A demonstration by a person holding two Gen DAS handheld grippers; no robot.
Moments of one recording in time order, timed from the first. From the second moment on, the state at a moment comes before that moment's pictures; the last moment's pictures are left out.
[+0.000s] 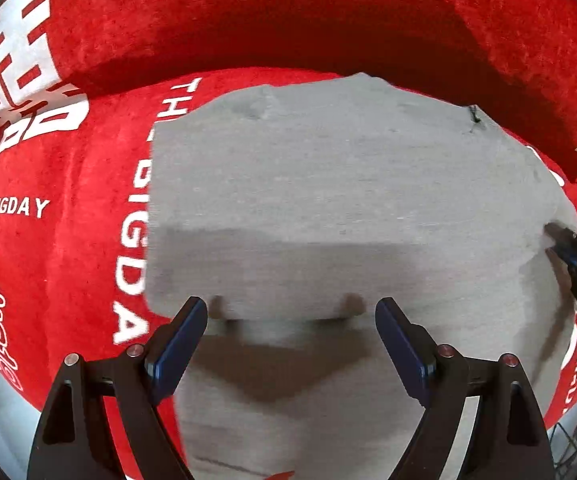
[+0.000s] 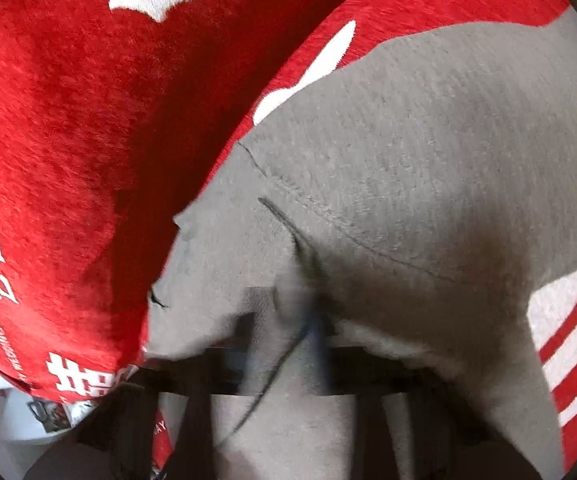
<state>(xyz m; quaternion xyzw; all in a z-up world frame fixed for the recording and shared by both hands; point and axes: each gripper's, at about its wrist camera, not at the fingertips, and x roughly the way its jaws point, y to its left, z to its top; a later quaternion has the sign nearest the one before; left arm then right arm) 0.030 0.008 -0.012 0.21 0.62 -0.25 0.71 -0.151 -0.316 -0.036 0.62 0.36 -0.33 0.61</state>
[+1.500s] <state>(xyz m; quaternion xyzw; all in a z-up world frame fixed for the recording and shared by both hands) -0.104 -0.161 -0.017 0.34 0.61 -0.32 0.65 -0.380 -0.384 -0.012 0.66 0.35 -0.33 0.58</state>
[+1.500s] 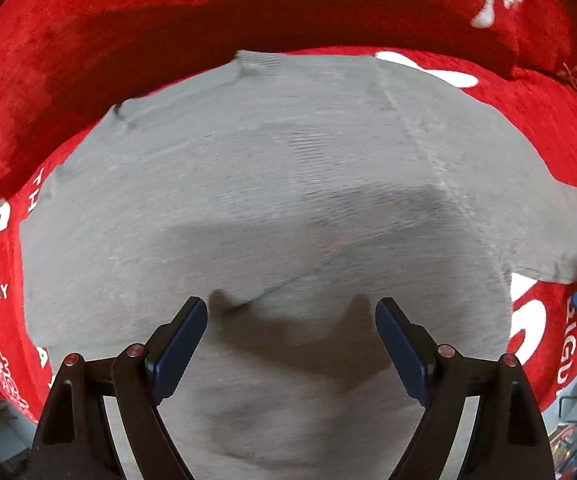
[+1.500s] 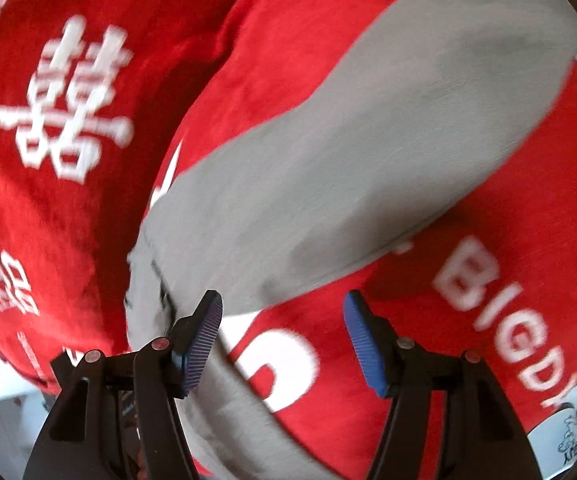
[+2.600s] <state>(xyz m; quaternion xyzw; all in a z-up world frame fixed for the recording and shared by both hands) -0.093 -0.152 -0.014 0.29 0.62 -0.34 0.65 -0.446 -0.445 -0.024 0.76 0.08 -0.32 0.56</state>
